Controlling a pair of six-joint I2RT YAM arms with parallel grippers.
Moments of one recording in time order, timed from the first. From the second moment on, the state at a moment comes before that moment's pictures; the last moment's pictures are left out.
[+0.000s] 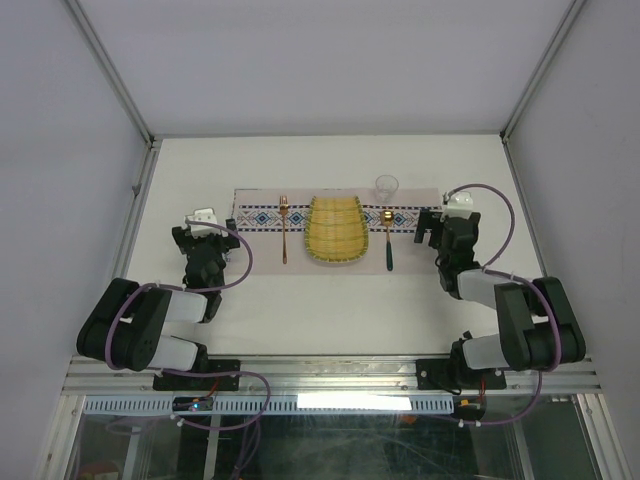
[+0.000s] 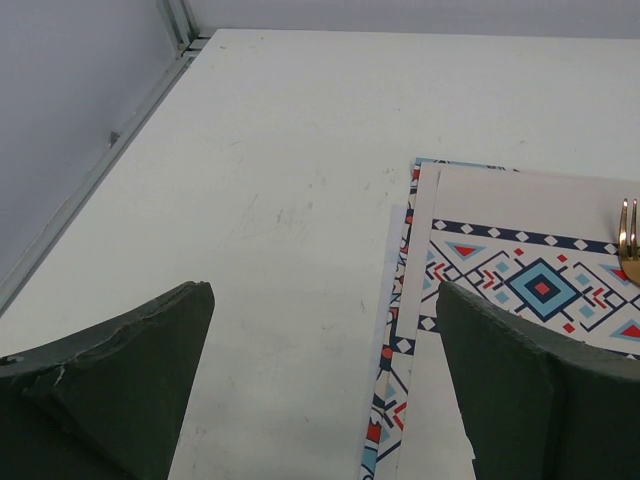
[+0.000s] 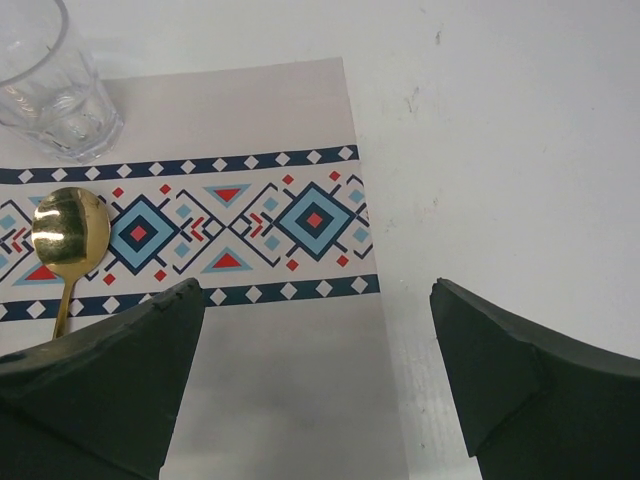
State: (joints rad) left arm -0.25 1.40 0.18 1.17 -0.49 0.04; right arm 0.16 1.36 0.37 0.62 0.26 0.07
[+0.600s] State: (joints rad) left arm -0.25 1.40 0.18 1.21 -0.49 0.03; right arm 0.15 1.45 0.42 0.64 0.25 0.07
